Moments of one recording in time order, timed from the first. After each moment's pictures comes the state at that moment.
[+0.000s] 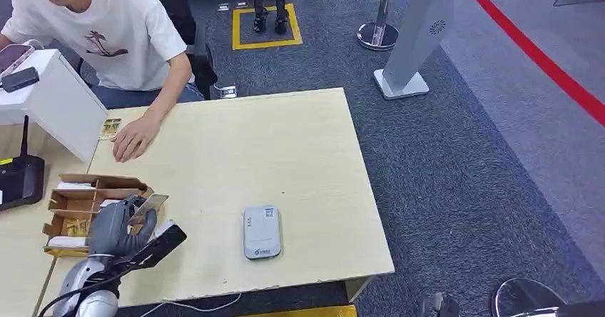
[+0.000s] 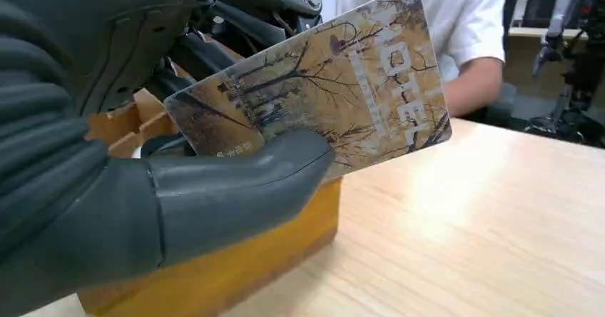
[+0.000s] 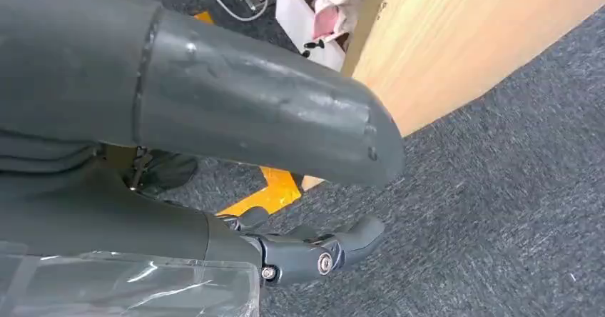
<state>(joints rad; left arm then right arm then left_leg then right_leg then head) -0.05 0.27 -0.22 -1.47 -0.78 0.14 0.00 -0.12 0.15 -0.69 -0.31 0.18 0.14 -0.61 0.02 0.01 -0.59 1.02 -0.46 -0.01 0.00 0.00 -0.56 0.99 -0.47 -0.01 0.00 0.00</state>
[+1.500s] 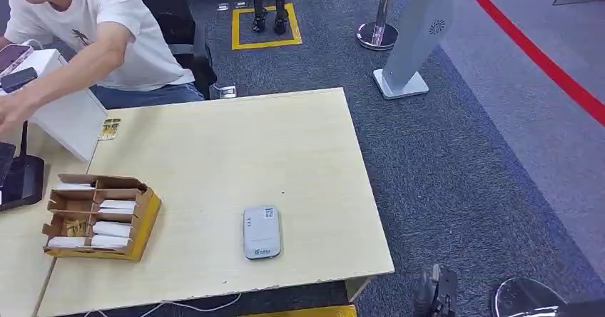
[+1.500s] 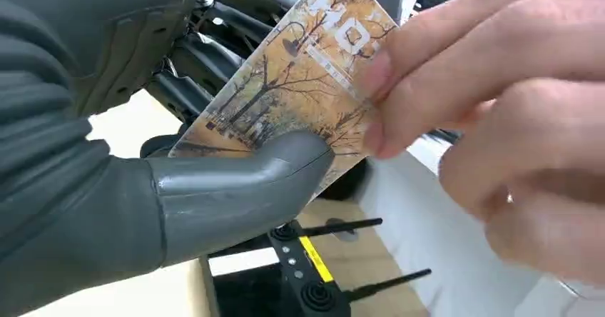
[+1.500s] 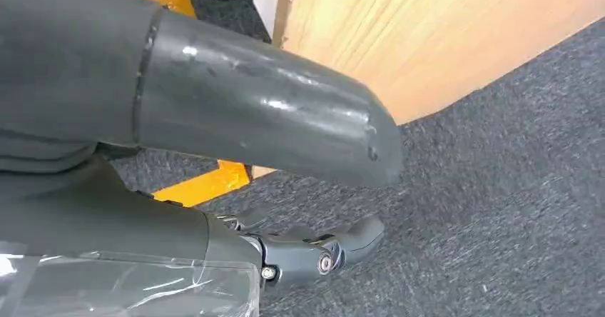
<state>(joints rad) -0.49 0.39 0.30 -1.04 -0.68 0.26 -0.09 -0.18 0.13 -0.61 -0.41 0.24 0.11 -0.56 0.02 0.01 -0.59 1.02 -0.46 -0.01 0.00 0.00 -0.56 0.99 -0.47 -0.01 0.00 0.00</state>
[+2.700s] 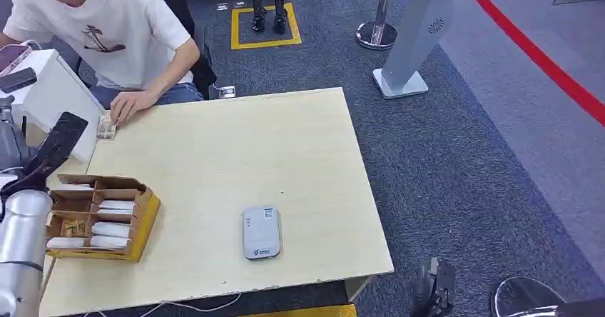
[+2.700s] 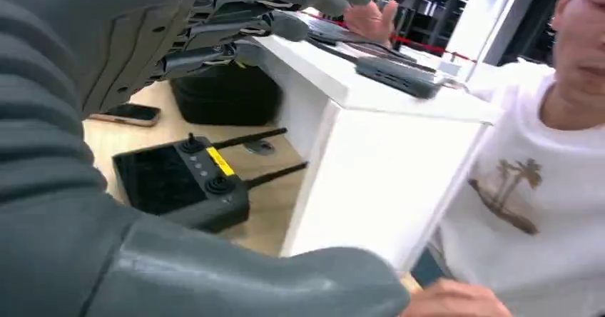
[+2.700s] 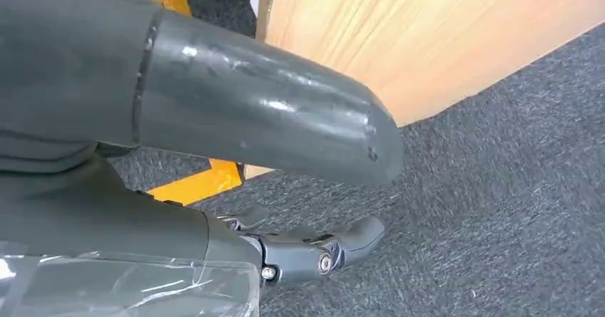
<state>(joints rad) -0.66 0.28 0.10 -0.90 -0.71 0.18 -0.08 -0.19 0.12 -0.55 -0.41 0.20 0.09 -0.54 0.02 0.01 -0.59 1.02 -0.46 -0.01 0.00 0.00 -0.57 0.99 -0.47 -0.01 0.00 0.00</state>
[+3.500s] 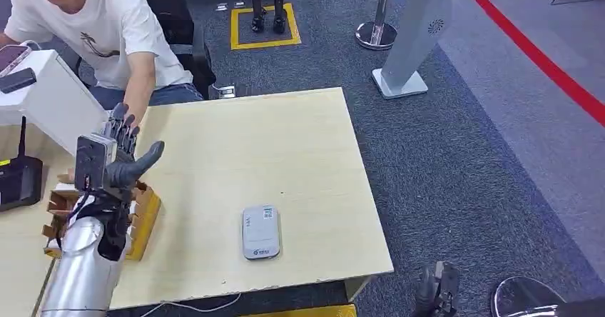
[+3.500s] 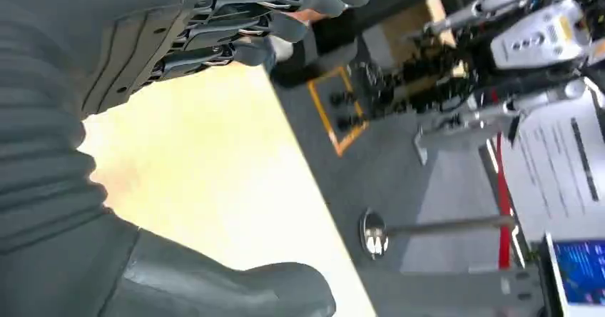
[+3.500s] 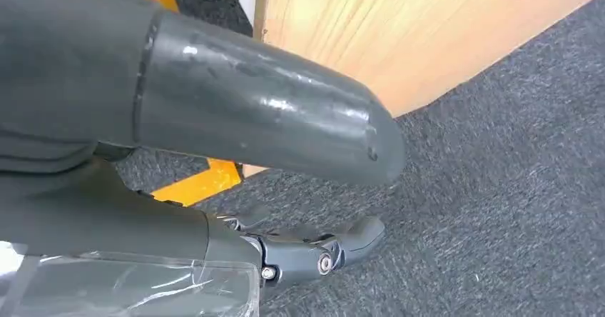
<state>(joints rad) -0.34 0.08 -0.10 -1.37 0.12 -0.15 -0.15 -0.19 0.11 -0.54 -0.39 0.13 0.08 -0.57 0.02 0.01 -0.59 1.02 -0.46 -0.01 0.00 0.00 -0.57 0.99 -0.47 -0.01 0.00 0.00</state>
